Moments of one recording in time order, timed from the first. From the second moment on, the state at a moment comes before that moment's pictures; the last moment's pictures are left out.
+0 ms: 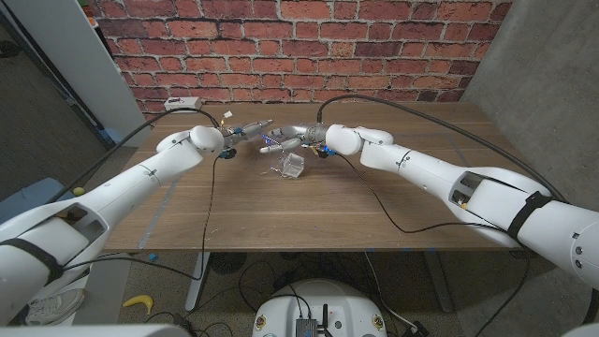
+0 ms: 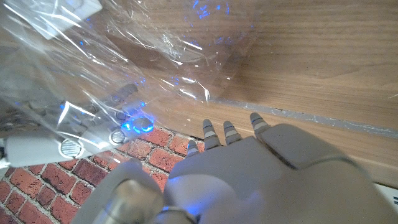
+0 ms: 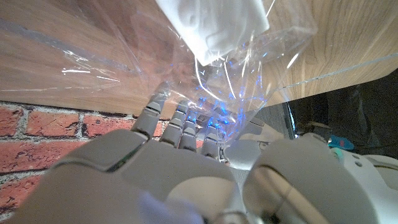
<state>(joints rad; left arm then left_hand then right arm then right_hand) 0.44 0.75 0.73 -1.41 0.02 0.28 -0.20 0.00 0.03 0.04 0.16 0.36 -0.17 -0.21 0.17 0.17 0.03 -0.09 0.18 0.18 -0.12 0.01 0.18 0.18 -0.18 0.18 0.24 0.21 -0.22 -0.32 -1.04 -1.09 -0.30 0.20 0.21 0.40 -0.07 -0.17 0.12 0.38 0.18 -0.06 0.19 0.19 0.15 0.04 0.19 0.20 0.23 0.00 0.21 0.30 0.38 0.18 0.21 0.19</state>
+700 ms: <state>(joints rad) 0.46 0.75 0.73 -1.45 0.07 0.27 -0.17 0.01 0.04 0.03 0.16 0.37 -0.17 -0.21 0.18 0.17 0.01 -0.07 0.18 0.18 -0.13 0.01 0.18 0.18 -0.18 0.18 0.24 0.21 -0.28 -0.31 -0.92 -1.04 -0.11 0.28 0.25 0.42 0.20 -0.04 0.15 0.39 0.34 -0.18 0.20 0.19 0.22 -0.02 0.21 0.20 0.21 -0.04 0.21 0.27 0.31 0.11 0.20 0.19</state>
